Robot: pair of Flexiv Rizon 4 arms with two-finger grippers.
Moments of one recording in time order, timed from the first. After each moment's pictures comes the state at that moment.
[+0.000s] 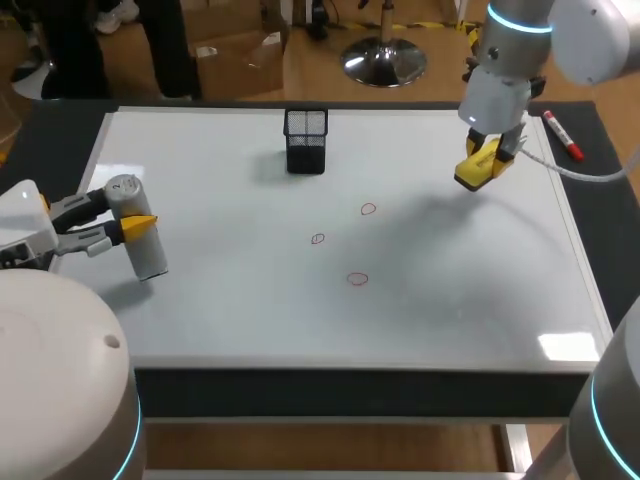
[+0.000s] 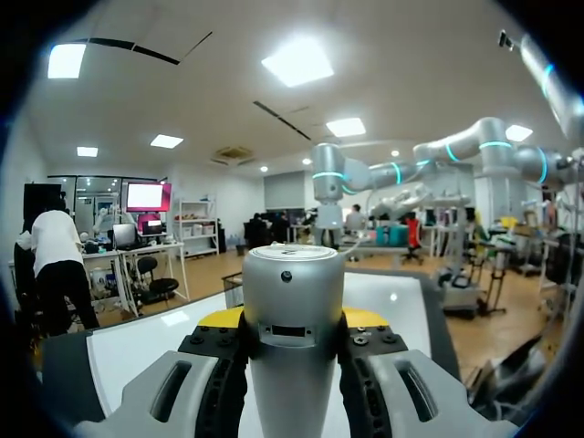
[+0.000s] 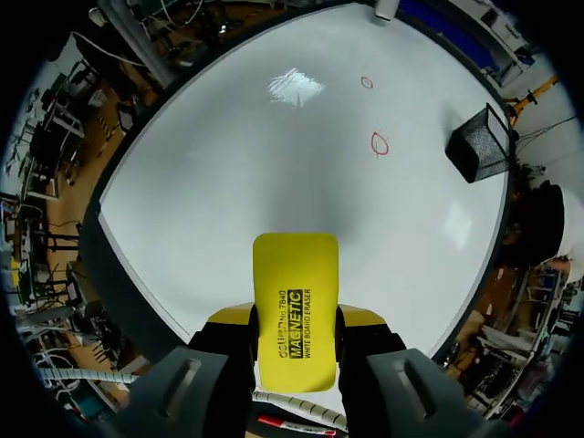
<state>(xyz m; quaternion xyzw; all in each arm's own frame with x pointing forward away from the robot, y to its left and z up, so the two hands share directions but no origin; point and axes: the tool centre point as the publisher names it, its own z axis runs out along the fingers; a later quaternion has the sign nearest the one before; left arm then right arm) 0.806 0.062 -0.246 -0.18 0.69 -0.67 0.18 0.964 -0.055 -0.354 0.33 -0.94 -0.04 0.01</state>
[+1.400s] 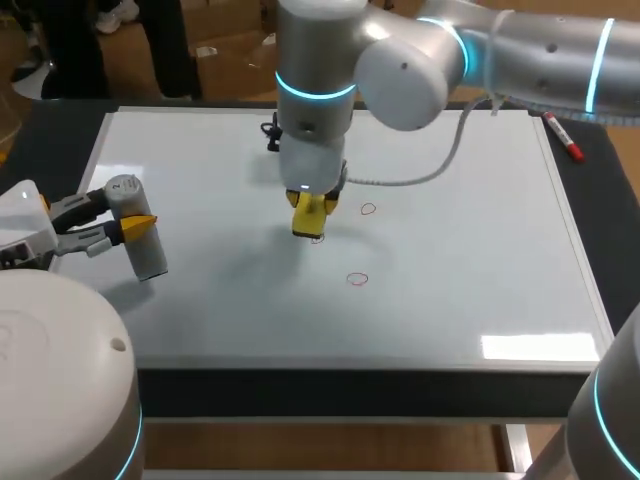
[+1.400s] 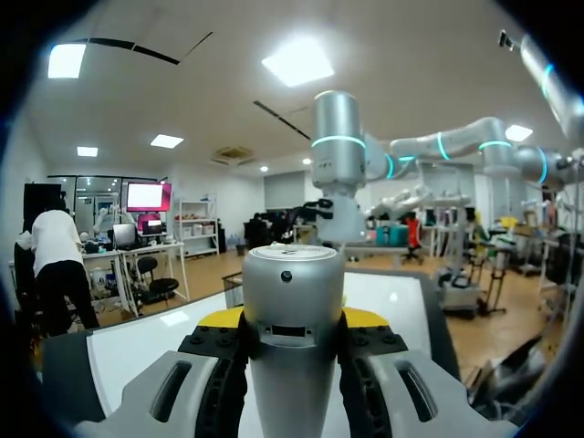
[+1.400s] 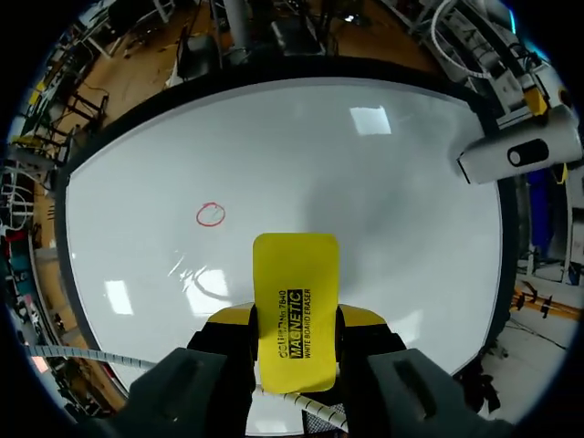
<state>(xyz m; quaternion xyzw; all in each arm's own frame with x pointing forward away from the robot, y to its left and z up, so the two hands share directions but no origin) 0.806 0.062 -0.246 -0.18 0.70 -0.67 0.18 0.877 0.240 -0.357 0.63 -0.78 -0.02 -0.02</state>
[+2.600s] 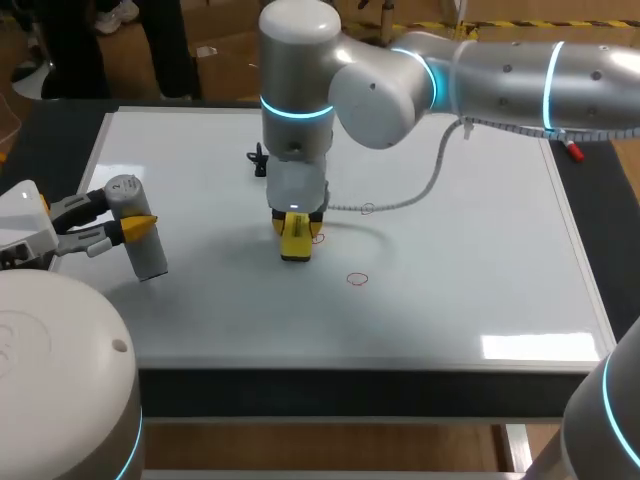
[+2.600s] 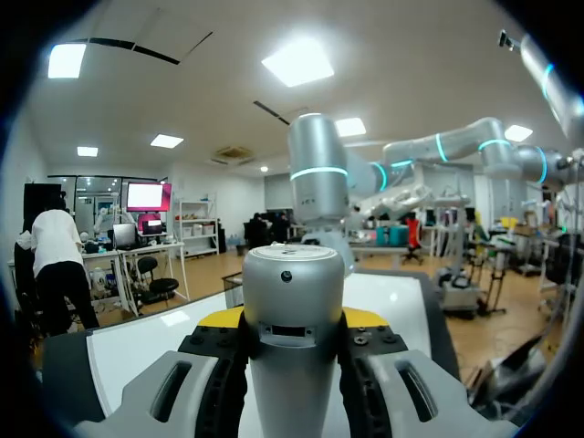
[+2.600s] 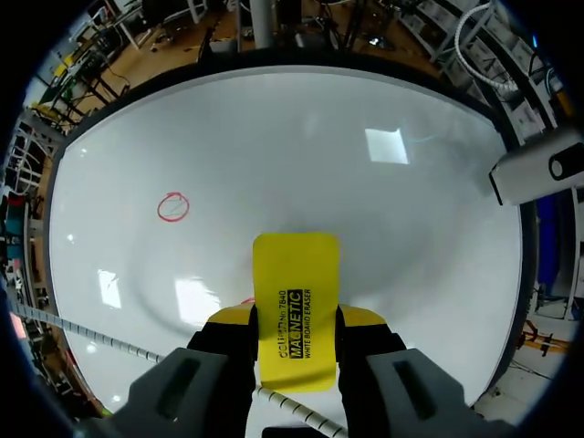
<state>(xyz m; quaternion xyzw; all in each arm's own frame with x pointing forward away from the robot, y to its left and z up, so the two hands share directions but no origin) 0.806 0.062 -0.246 -0.18 0.69 -0.67 0.18 0.877 0.261 -0.419 0.67 -0.74 -0.05 0.03</state>
